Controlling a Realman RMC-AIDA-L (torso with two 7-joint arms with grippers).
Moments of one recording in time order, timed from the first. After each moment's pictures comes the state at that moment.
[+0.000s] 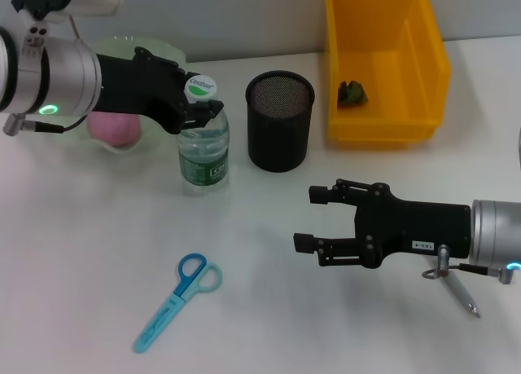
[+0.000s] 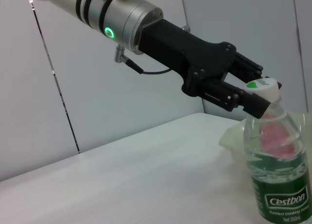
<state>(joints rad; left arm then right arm) -0.59 -2.07 1.35 1.32 2.24 1.19 -2.07 0.37 2.08 -1.09 -0.61 -1.60 -1.46 1.20</state>
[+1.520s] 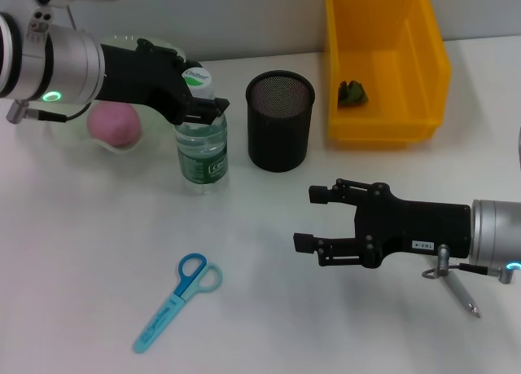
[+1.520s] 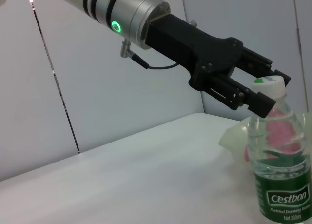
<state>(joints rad) -0.64 -2.06 1.31 1.28 2.25 1.20 -2.06 0.37 2.08 -1.09 -0.61 -1.60 -1.46 1.20</state>
